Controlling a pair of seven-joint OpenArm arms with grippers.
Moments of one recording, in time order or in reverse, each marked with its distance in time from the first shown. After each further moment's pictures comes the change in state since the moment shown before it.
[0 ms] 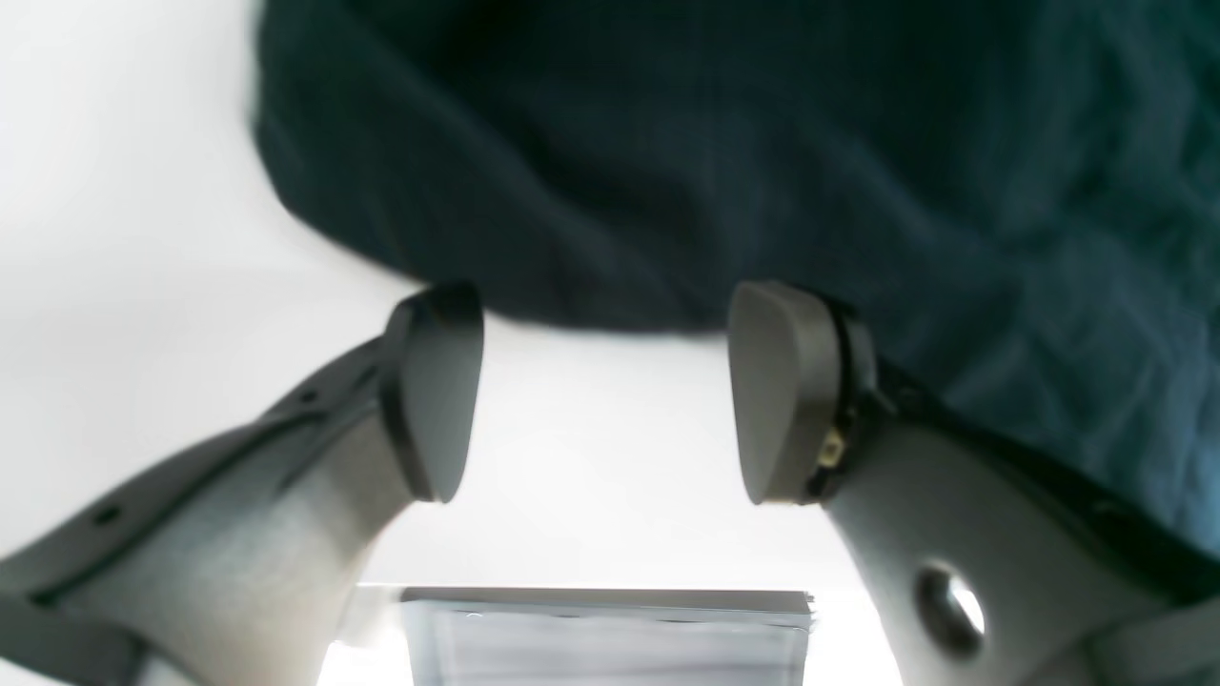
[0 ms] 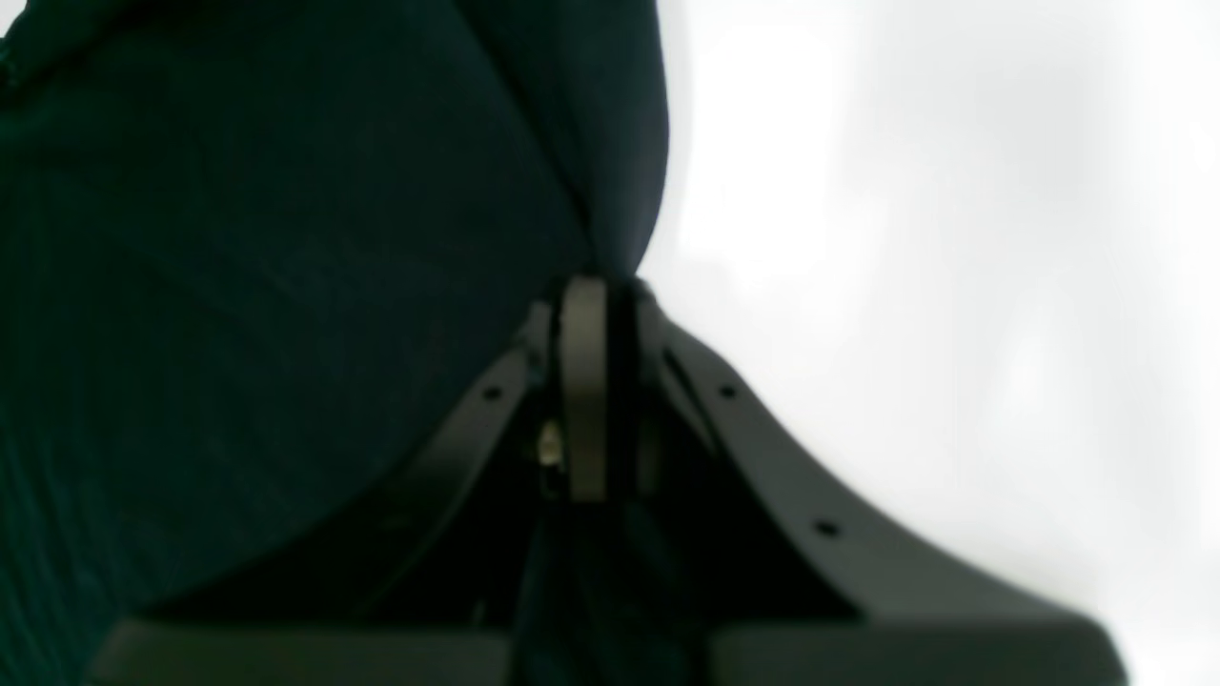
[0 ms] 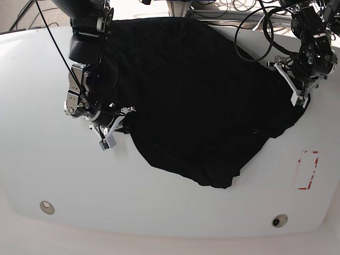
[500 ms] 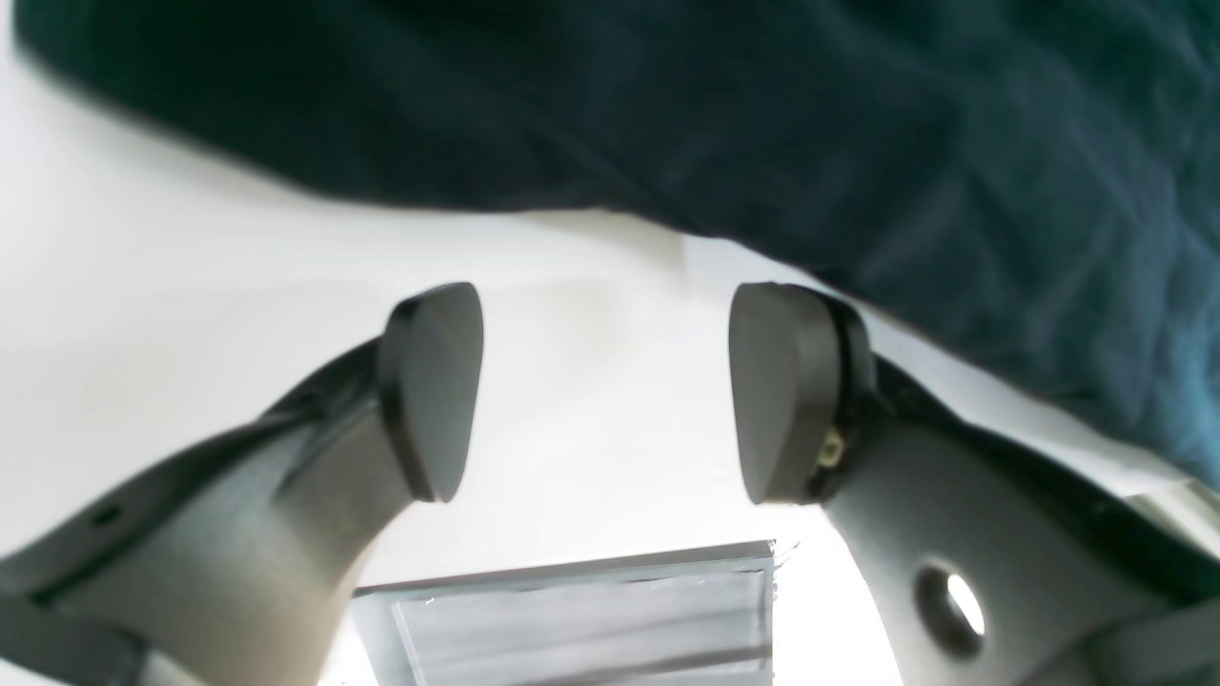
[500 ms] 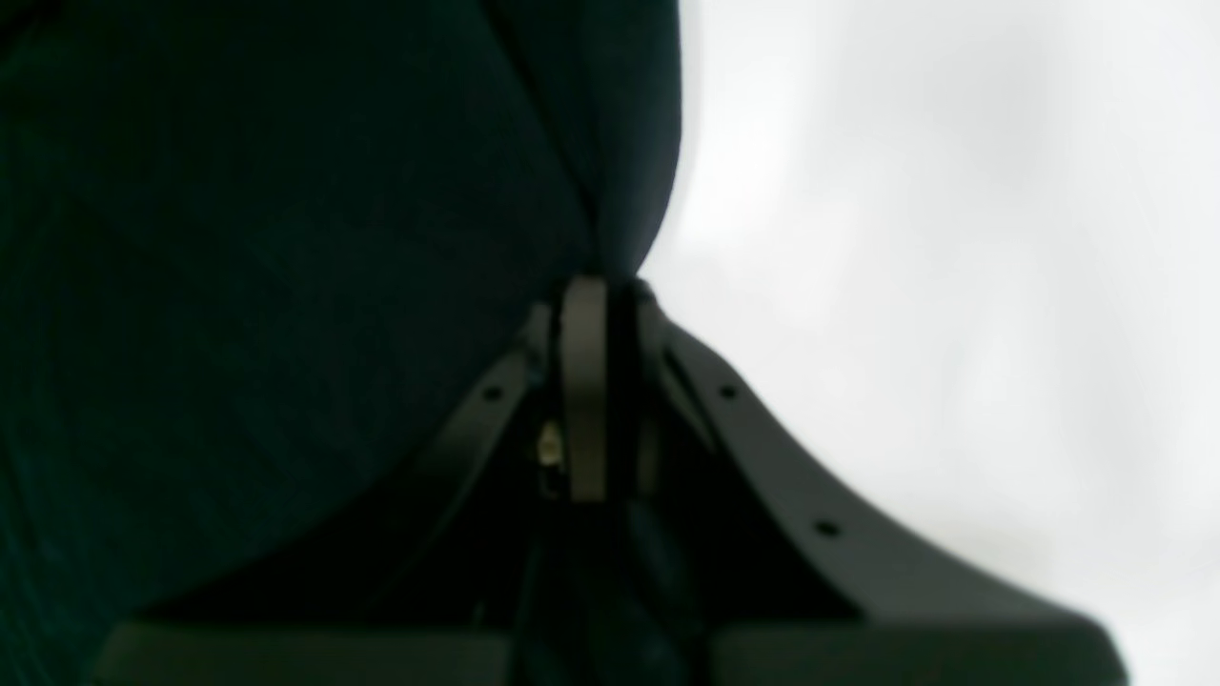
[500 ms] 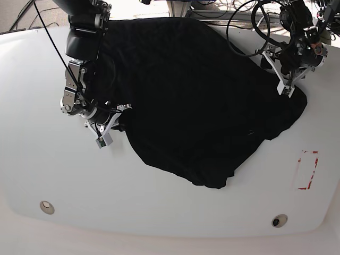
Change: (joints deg) left arm 1.9 5.5 -0.1 0.0 0.2 -6.6 1.7; right arm -1.9 1.1 -0.1 3.2 -0.1 -0.4 -1.6
